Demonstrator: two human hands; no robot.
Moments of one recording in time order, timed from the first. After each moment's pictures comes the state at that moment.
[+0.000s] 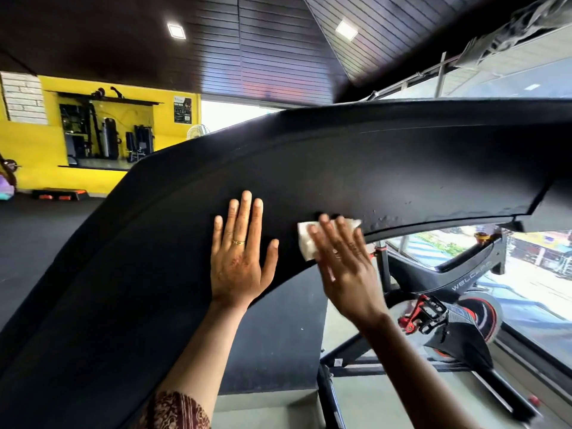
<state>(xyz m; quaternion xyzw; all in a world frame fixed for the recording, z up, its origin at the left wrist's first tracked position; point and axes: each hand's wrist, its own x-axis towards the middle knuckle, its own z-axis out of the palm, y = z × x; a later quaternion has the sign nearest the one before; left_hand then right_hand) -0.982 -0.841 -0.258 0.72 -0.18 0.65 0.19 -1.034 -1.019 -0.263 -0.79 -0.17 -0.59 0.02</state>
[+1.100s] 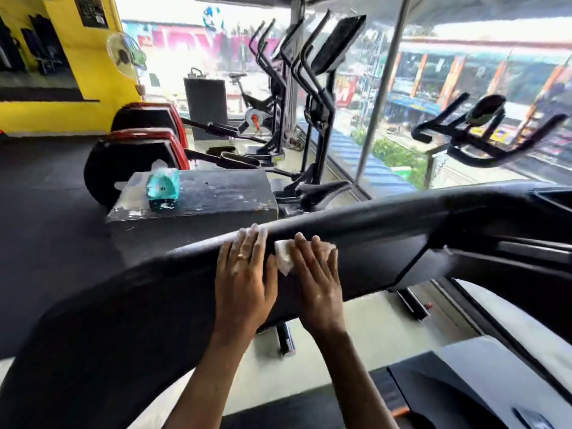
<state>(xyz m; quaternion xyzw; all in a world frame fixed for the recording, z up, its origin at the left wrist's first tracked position) -1.034 -0.982 -0.029 0.86 -0.26 0.37 0.25 -1.072 -1.107 -0.070 -0.86 -0.06 -0.49 0.16</state>
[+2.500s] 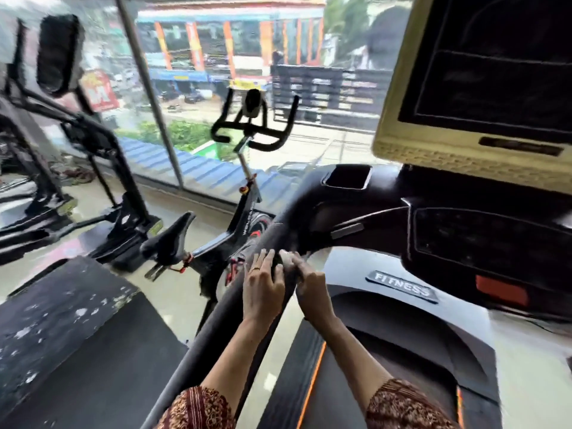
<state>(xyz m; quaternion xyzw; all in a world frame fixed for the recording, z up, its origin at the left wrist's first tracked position) -1.019 -1.138 0.070 0.75 -0.54 -0.11 0.36 -1.116 -1.181 0.040 -0.75 0.42 -0.41 0.30</state>
